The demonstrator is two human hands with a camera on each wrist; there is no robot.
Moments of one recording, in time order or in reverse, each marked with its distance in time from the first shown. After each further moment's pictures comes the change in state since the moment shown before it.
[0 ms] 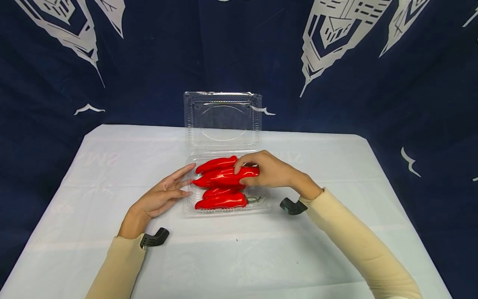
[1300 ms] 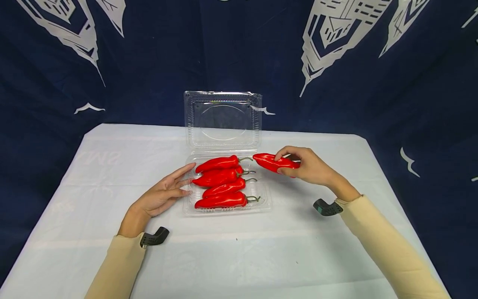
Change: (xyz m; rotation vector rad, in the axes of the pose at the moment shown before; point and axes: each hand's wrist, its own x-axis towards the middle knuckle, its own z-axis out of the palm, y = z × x) left_hand 0.000 0.000 0.000 0.011 0.007 -0.006; right_hand -0.067 0.048 -0.038 -0.010 0.225 0.258
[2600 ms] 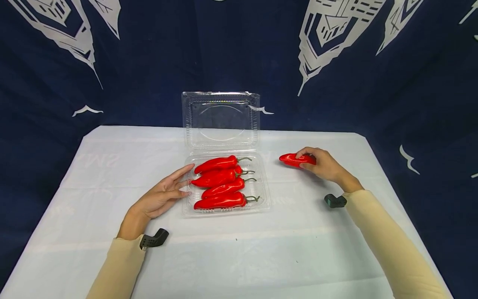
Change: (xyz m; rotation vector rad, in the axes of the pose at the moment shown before) left_hand -0.001 -0.001 0.000 0.001 -0.006 0.005; right_hand -0.009 0.095 -0.019 -0.124 0.065 0.151
